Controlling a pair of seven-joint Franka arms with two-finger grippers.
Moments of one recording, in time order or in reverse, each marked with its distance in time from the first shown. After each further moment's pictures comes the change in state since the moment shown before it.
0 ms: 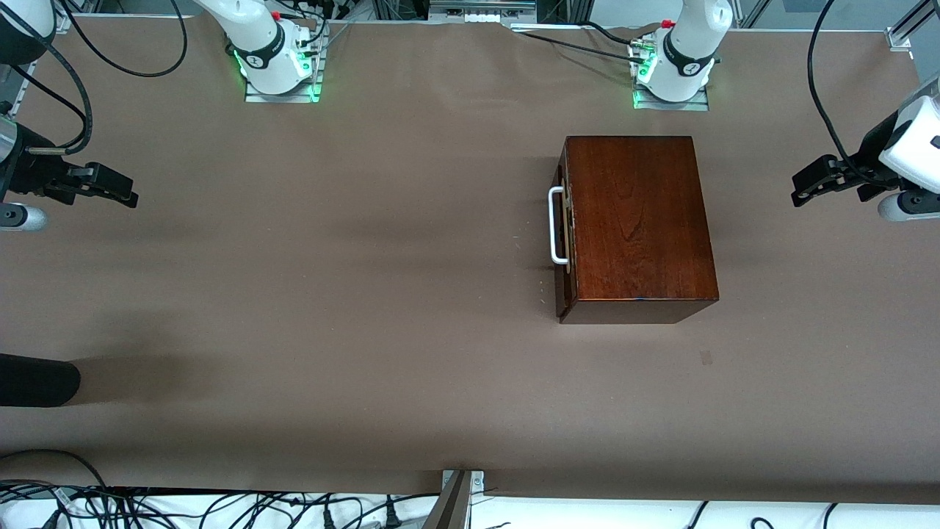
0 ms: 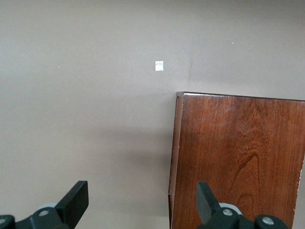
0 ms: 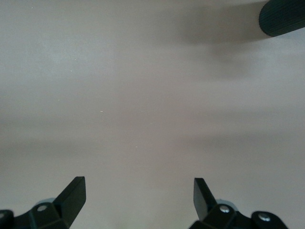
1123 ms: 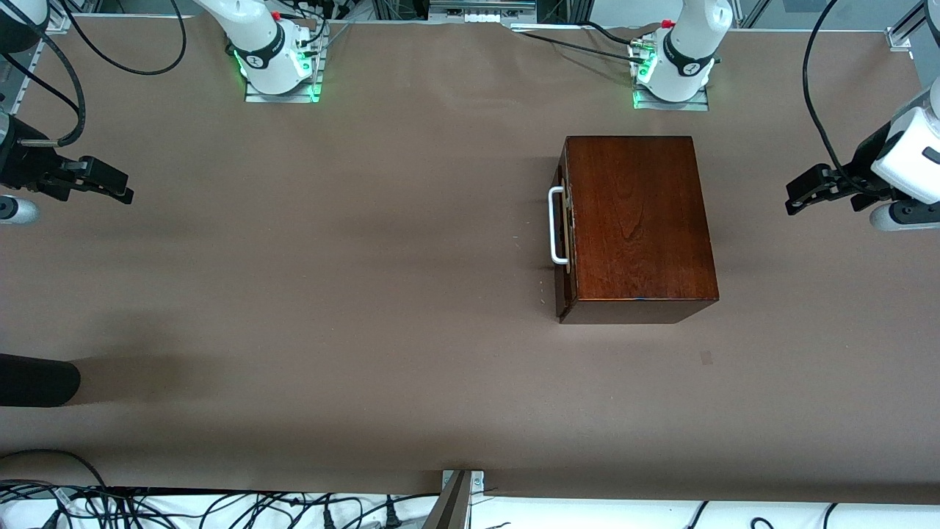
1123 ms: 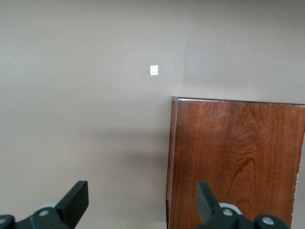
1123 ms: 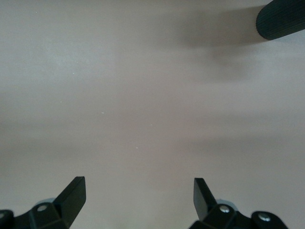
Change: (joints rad) left arm -0.003 0.030 -0.007 0.015 -0.010 0.020 0.010; right arm 0.000 -0.019 -0.001 0.000 0.000 0.000 0.000
